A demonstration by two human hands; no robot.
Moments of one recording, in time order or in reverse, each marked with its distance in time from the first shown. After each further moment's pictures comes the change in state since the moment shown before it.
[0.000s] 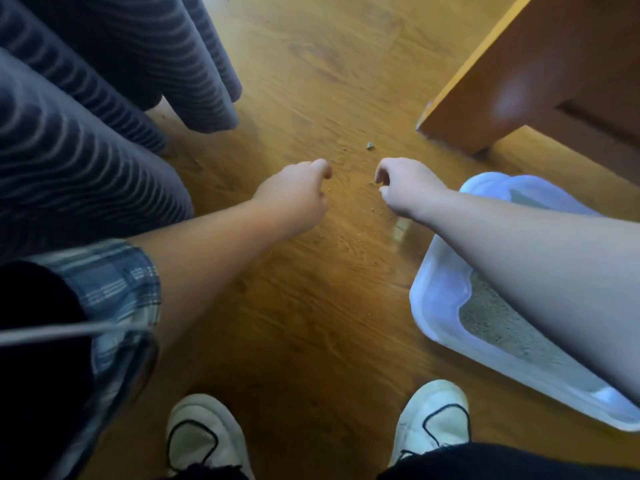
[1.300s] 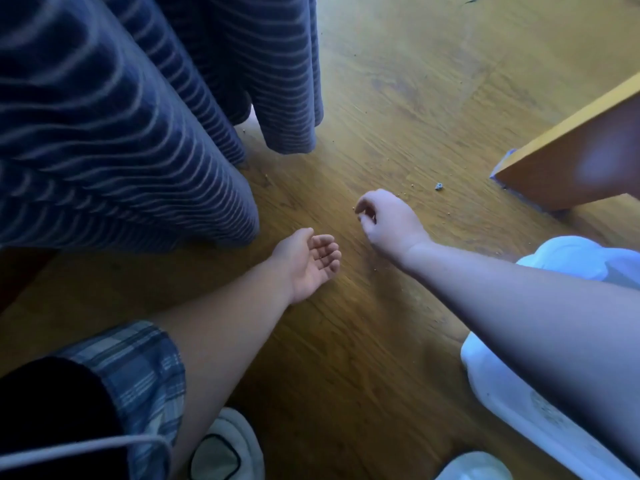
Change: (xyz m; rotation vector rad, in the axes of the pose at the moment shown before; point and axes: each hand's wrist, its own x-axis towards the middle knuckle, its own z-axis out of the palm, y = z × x) left_hand -0.044 -0.068 0.030 -1.885 0.027 -0.819; right_hand 0.021 -0.104 0.048 0.259 0.150 -0.343
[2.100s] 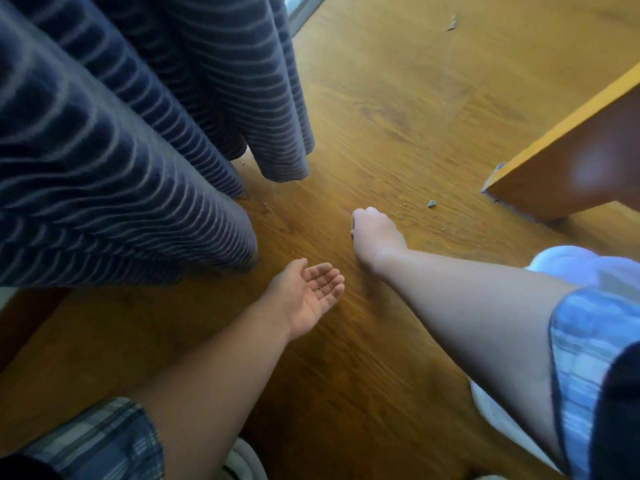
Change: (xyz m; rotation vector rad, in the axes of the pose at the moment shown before) left_hand -0.017 -0.009 0.003 -0.109 0.002 -0.003; right_hand 0.026 -0.012 0.013 -0.208 -0.076 0.223
